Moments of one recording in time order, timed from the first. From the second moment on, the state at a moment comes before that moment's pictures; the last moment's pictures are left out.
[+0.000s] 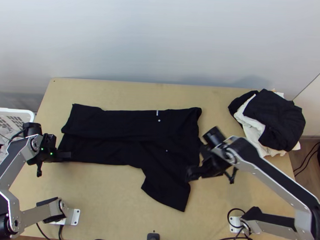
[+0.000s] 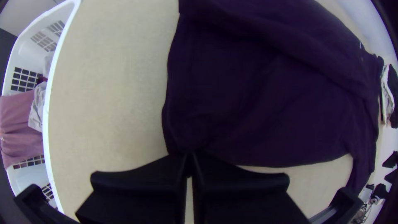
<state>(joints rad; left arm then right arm) 0.39 1.28 0.72 -0.73 0.06 0.27 0.66 1.34 1.02 -1.09 -0.43 0.37</state>
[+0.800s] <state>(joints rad) 0.37 1.26 0.80 -0.73 0.06 0.22 0.86 1.53 0.84 -0.88 -0.47 0.39</state>
